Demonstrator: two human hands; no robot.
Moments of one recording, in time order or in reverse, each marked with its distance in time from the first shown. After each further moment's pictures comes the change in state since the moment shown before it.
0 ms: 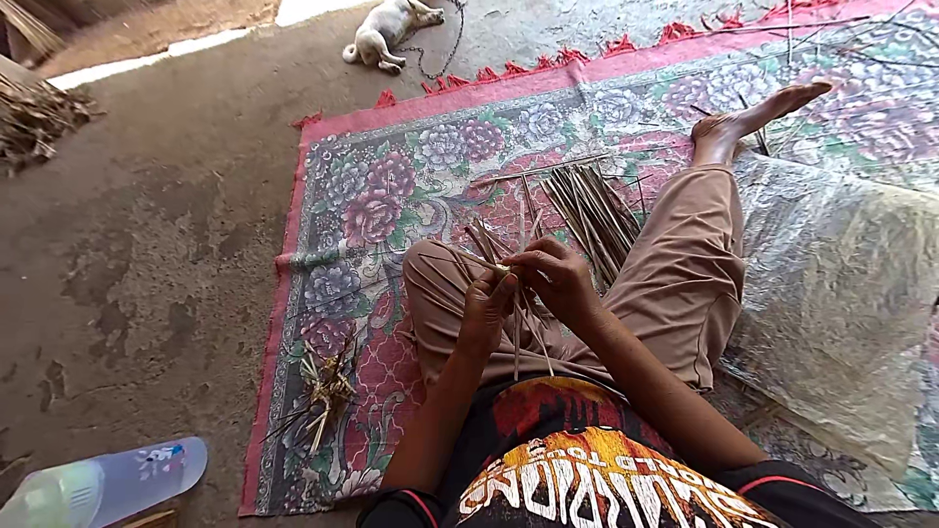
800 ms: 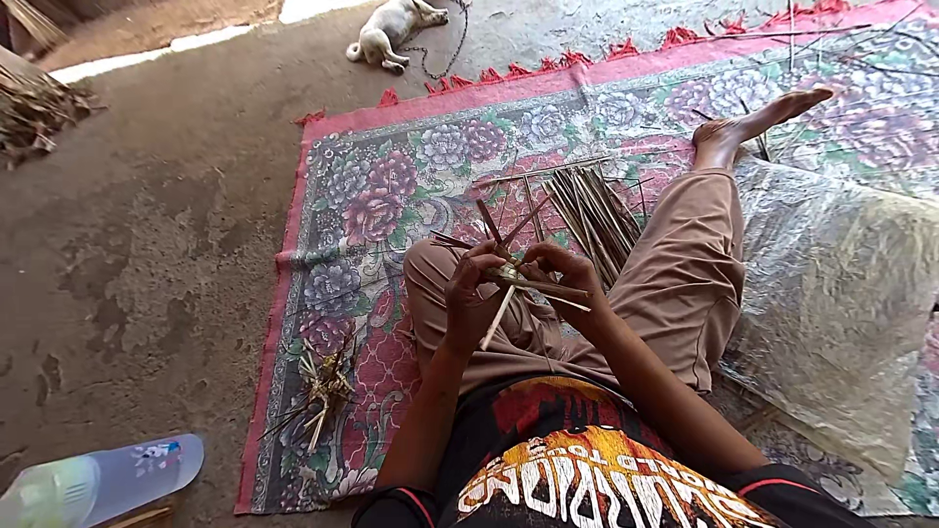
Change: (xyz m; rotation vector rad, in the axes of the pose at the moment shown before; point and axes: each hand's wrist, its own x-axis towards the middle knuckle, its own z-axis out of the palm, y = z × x) left_hand 0.013 0.015 -0.021 0.690 -0.159 0.760; right_hand -0.002 -0.011 -0.013 0.248 -0.061 0.239
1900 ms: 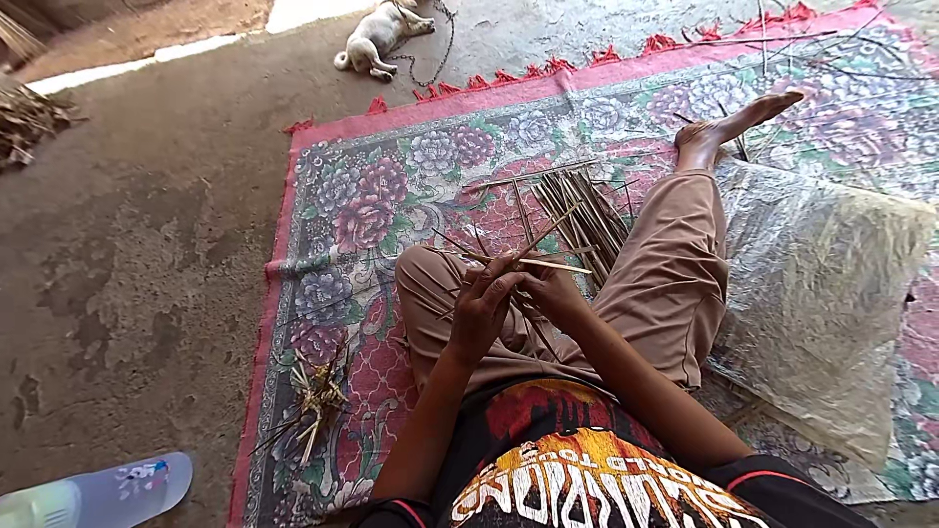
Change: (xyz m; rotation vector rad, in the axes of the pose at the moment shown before) left_hand -0.009 -0.015 0.007 0.470 -0.163 0.256; right_hand 0.002 0.011 0.016 0.325 0.006 0.476
